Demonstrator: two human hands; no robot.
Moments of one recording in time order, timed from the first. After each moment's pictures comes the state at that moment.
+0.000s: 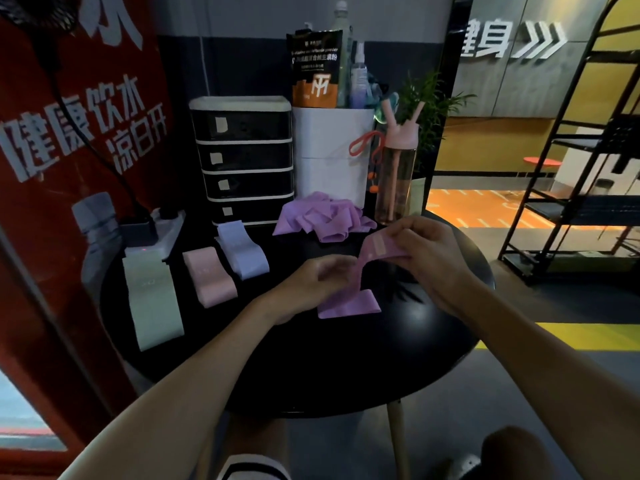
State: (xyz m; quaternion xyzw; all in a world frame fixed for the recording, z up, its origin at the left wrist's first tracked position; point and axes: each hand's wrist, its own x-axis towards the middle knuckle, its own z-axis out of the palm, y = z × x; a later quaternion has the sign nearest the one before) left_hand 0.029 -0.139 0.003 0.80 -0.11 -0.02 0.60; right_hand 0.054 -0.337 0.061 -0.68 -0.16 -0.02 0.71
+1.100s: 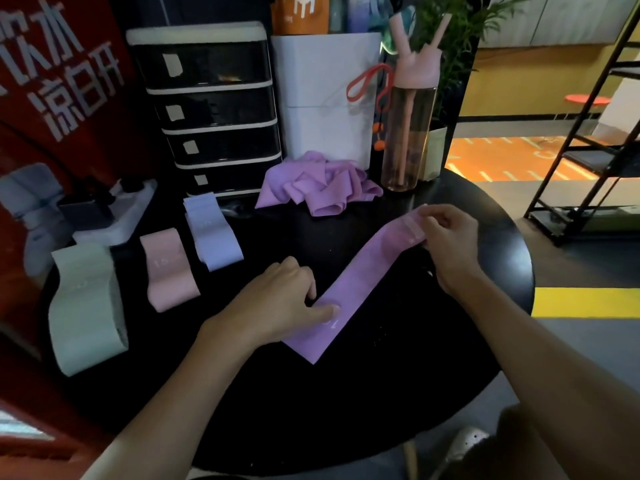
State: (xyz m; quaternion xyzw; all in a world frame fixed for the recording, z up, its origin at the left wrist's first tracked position) left_hand 0.031 -0.145 0.004 0.99 0.02 -0.05 0.15; right_hand 0.180 -0.352 -0.023 -0.75 -0.03 -0.15 0.65
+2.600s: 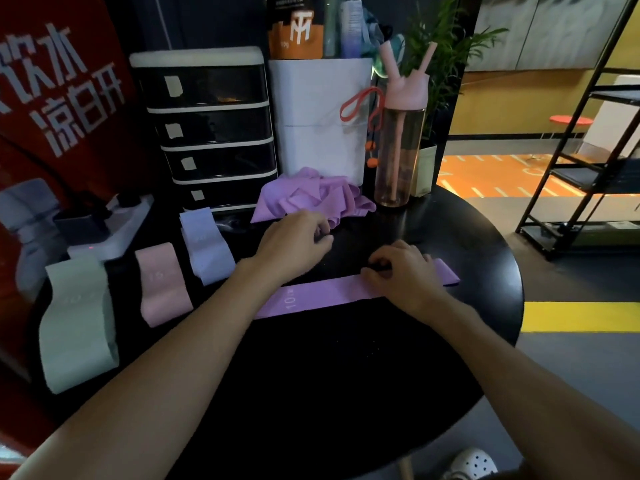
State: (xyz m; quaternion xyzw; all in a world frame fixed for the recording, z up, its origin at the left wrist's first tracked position) left_hand 0.127 -0.135 0.010 0.97 -0.02 0.17 0.19; right_hand 0.154 -0.338 -0.023 -0.94 -0.22 -0.08 0.25
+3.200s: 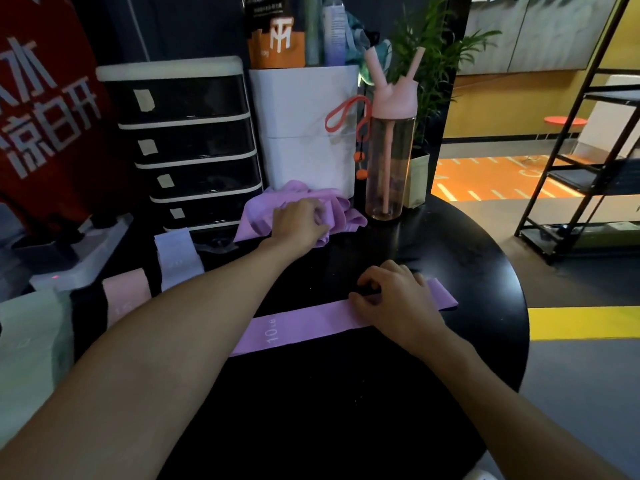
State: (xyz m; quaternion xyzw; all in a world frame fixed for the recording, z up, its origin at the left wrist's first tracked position) left_hand 0.243 -0.133 -0.001 0.95 0.05 0.18 0.24; right_hand 0.163 -0.340 -0.035 -0.94 -0.24 -0.09 0.24
